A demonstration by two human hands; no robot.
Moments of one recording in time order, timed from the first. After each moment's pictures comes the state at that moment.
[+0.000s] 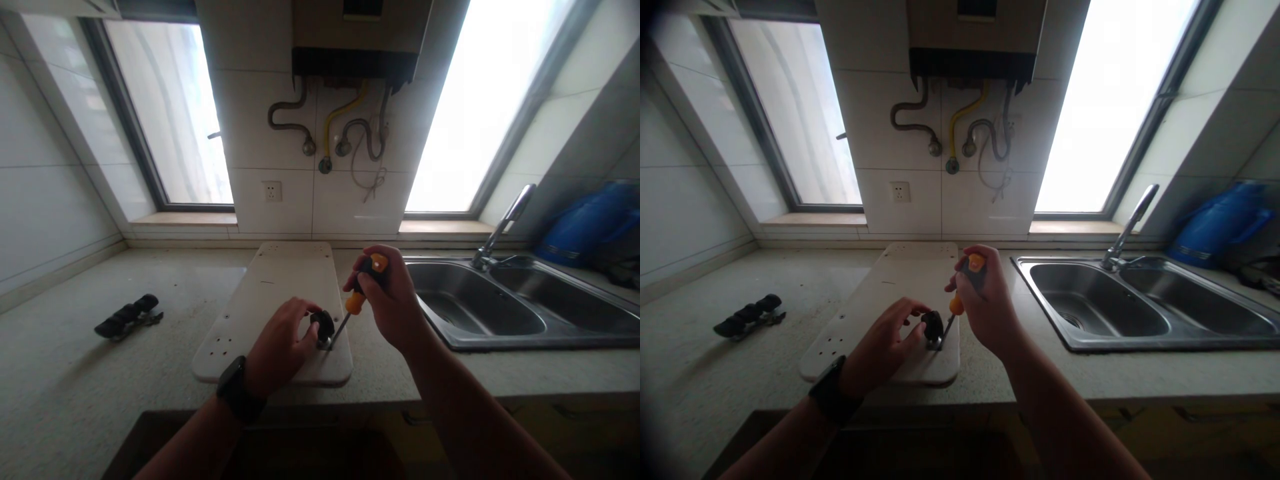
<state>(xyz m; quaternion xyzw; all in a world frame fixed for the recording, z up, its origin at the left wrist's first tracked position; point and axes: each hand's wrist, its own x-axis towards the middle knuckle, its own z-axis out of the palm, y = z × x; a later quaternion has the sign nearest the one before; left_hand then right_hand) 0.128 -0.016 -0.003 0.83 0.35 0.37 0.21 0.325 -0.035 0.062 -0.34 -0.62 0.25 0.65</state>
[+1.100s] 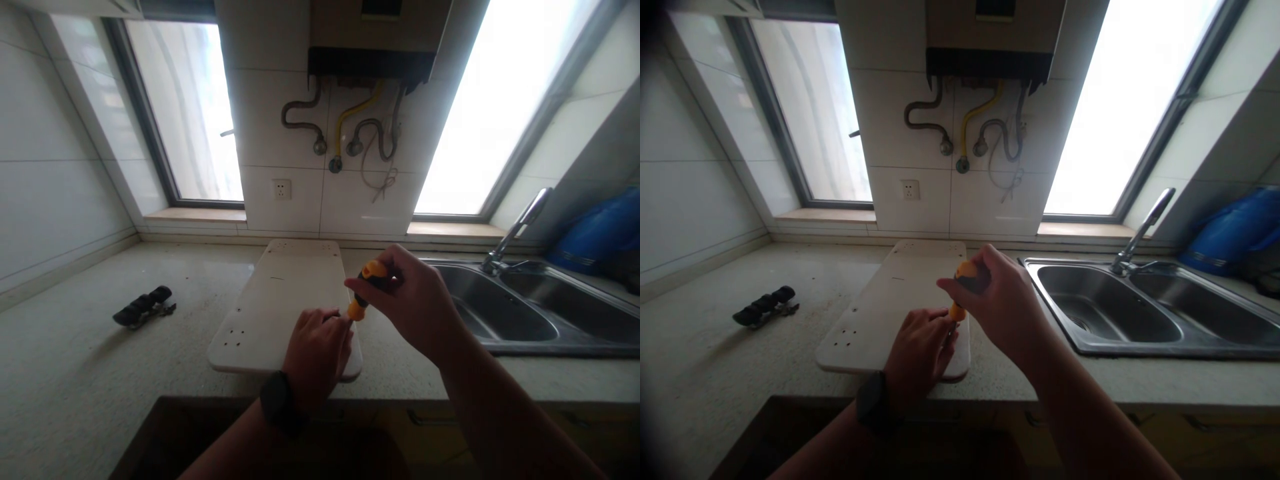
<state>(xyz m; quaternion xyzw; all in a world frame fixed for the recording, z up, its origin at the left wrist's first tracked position) 0.157 -0.040 -0.021 0.87 0.33 0.37 0.04 0.320 -0.058 0.094 -0.55 -0.68 0.05 0.48</state>
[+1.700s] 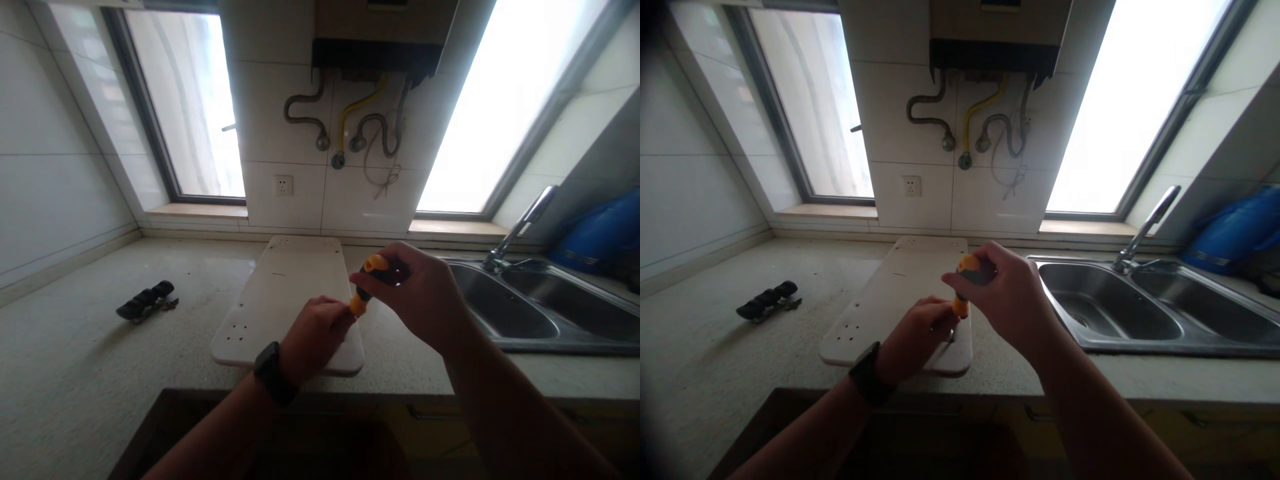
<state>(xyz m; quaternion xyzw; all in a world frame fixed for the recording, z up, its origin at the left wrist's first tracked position) 0.149 -0.023 0.003 0.85 0.29 0.39 0.22 0.317 -0.061 0.103 -0.57 -0.67 0.05 0.48</state>
